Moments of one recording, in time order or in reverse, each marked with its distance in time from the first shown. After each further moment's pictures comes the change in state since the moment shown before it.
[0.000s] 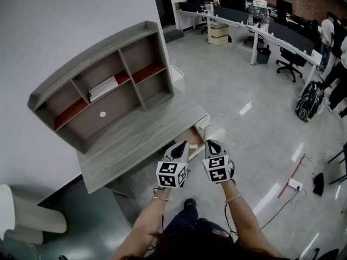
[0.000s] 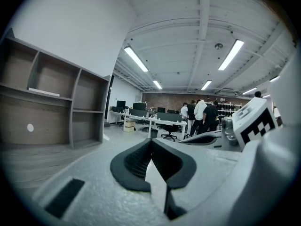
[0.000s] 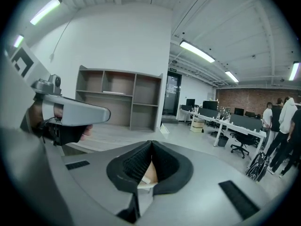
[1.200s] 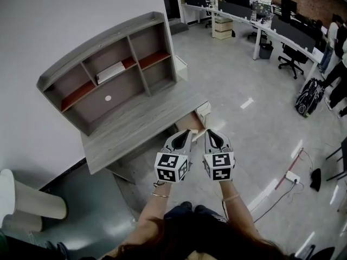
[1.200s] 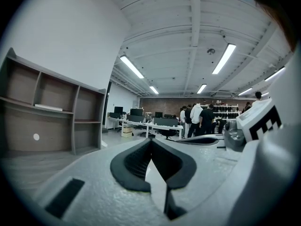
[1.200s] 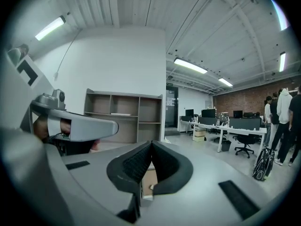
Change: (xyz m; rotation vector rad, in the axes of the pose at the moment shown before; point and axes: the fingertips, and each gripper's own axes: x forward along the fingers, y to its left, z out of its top) left arm -0.085 -0.065 0.045 0.037 -0.058 -0.019; right arm -0.110 0.036 0.048 0.114 -0.173 0.009
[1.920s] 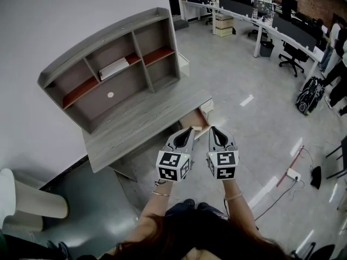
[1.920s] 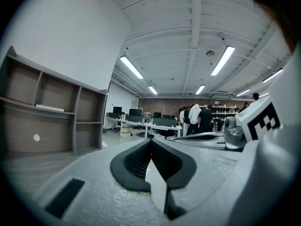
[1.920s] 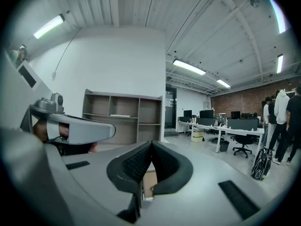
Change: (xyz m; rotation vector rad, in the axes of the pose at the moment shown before) left arm -0.017 0.020 0.002 -0.005 0.000 -0.024; right arm 0.003 0.018 0.010 0.000 -0.006 -0.034
